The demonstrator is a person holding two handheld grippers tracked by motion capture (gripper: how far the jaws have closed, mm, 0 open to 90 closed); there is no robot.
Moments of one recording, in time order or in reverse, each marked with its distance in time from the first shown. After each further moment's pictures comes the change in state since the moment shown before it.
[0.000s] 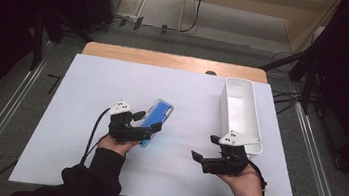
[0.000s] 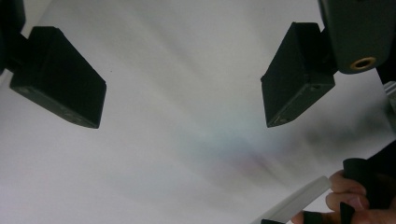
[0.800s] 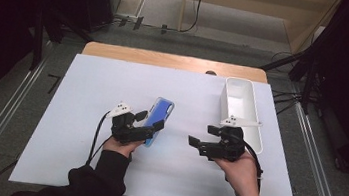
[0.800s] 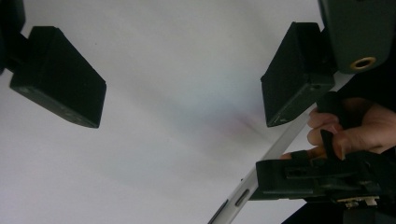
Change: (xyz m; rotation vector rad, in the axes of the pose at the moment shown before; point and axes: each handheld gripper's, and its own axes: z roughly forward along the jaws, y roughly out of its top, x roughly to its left) left arm -0.002 -0.008 0.006 -0.073 -0.004 -0.048; right arm -0.006 0.035 0.006 0.000 0.034 0.170
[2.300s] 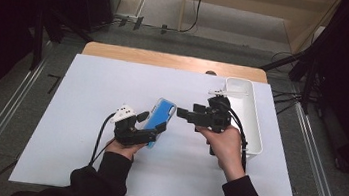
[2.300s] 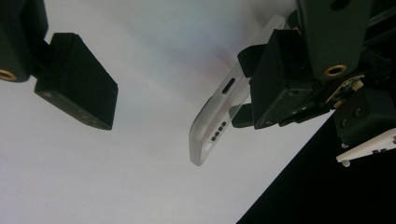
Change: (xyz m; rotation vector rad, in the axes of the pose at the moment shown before) left arm -0.007 -0.006 0.004 -0.021 0.024 0.052; right arm -0.005 0.064 0.038 0.001 0.066 0.134
